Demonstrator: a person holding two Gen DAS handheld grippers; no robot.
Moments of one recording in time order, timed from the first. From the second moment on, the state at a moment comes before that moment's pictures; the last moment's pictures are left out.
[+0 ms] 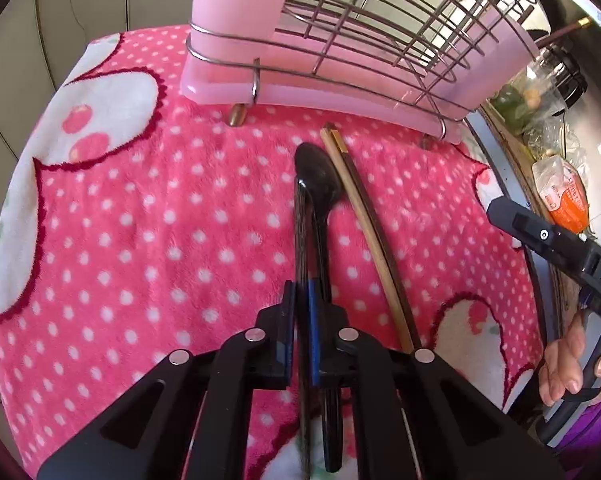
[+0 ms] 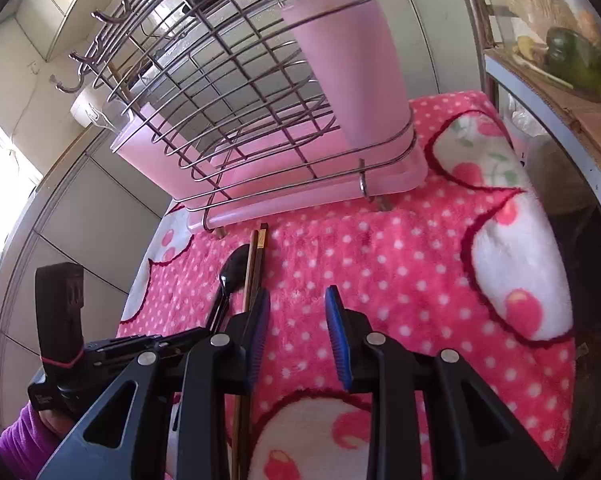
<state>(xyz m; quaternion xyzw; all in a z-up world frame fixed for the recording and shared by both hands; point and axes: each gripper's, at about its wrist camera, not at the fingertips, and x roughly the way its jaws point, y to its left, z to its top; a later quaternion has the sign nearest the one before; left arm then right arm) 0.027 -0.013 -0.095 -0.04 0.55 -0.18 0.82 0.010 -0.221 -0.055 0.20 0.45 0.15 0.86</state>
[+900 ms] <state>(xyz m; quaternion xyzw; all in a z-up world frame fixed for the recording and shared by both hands) 0.013 0.052 -0.086 -0.08 0.56 -0.10 0.82 0.081 -0.160 -0.107 0.26 0.54 0.18 0.78</state>
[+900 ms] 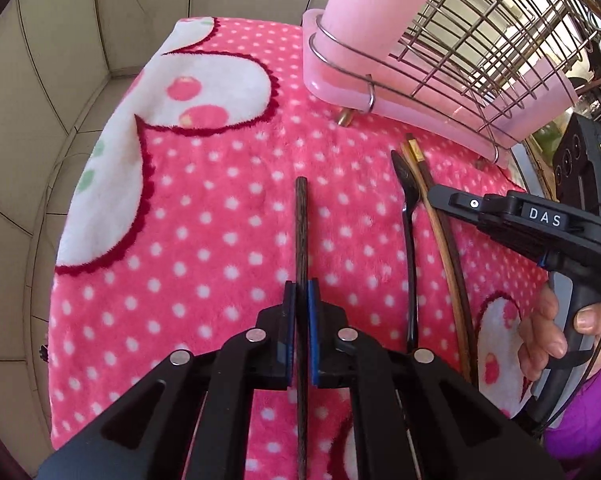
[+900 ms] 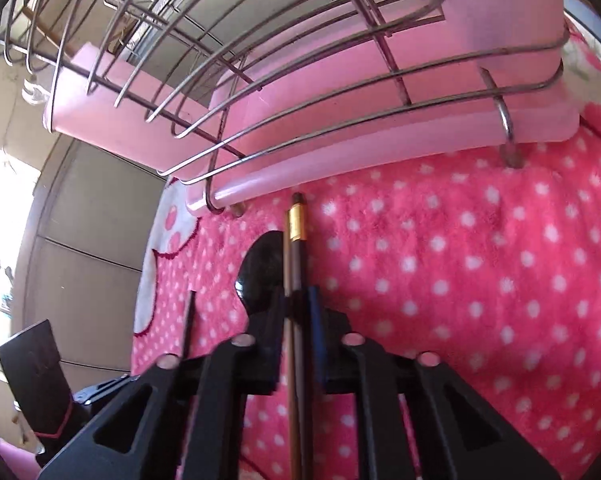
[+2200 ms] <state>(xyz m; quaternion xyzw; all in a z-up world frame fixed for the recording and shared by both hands) 0.096 0.009 -0.076 -0.02 0.63 -0.12 0.76 0.057 -0.192 -0.095 0.22 0.58 0.15 0.77</state>
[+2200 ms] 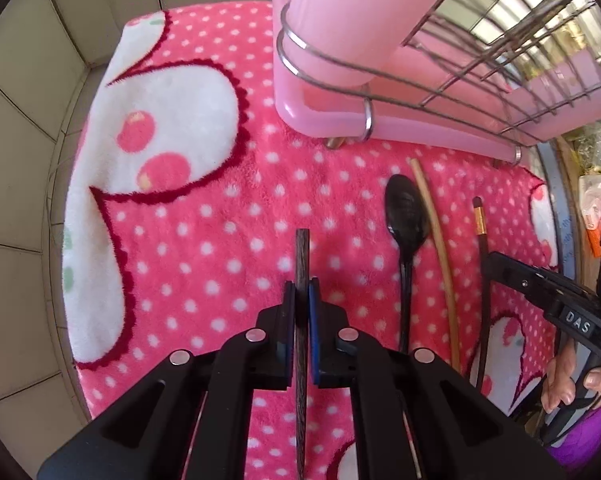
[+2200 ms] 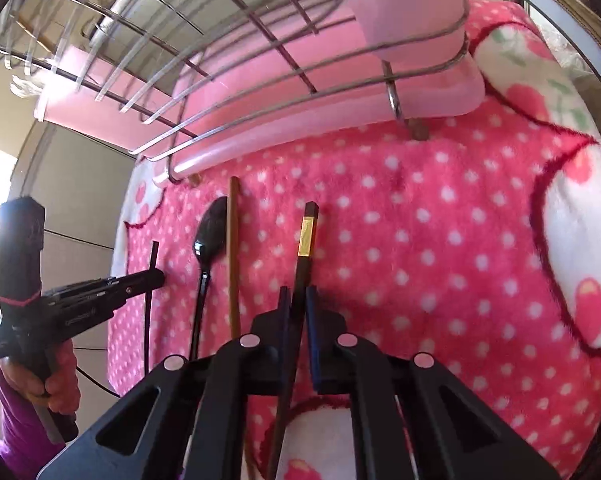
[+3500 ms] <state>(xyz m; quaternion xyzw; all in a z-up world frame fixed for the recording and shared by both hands) 0.060 0.036 0.184 -0.14 0.08 -0.10 0.98 0.005 -0.282 0.236 0.13 0.04 0.04 0.99</state>
